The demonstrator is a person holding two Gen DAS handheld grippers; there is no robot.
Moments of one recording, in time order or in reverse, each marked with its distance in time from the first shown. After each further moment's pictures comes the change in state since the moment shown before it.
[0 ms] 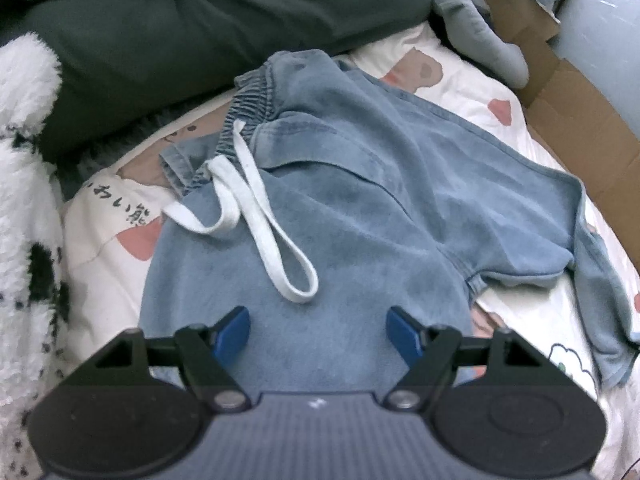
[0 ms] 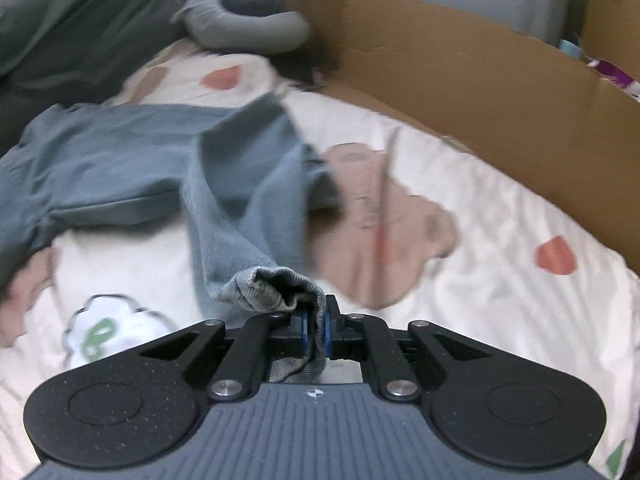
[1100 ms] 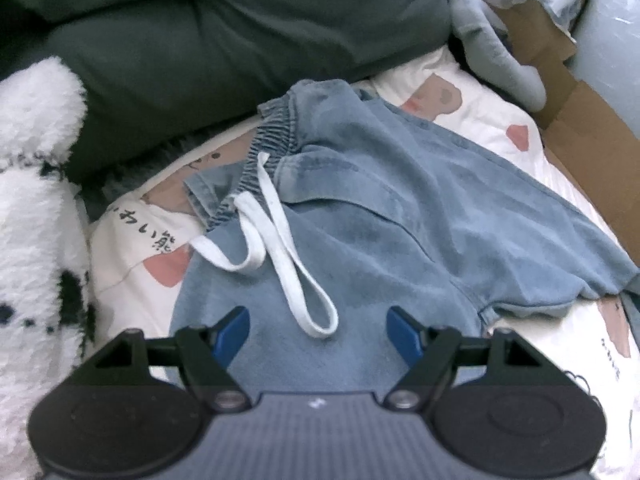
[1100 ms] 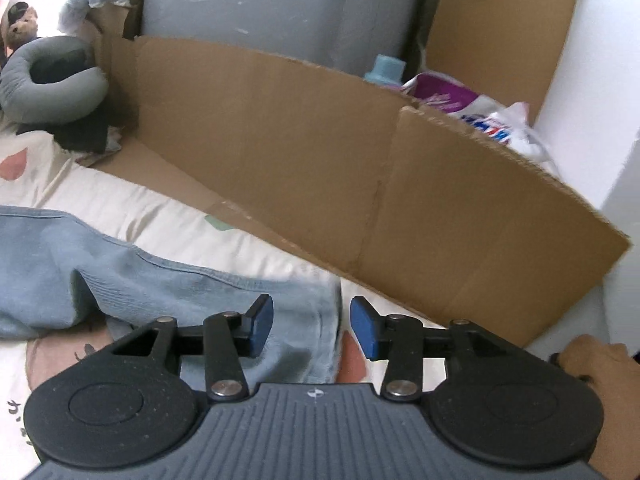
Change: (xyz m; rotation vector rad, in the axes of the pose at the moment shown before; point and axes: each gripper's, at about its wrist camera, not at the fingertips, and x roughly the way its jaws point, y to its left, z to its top) left arm -0.018 0.004 0.009 -0.039 -0.060 0.061; right arm 0.017 -0.160 0.074 0.113 -0.098 -0.380
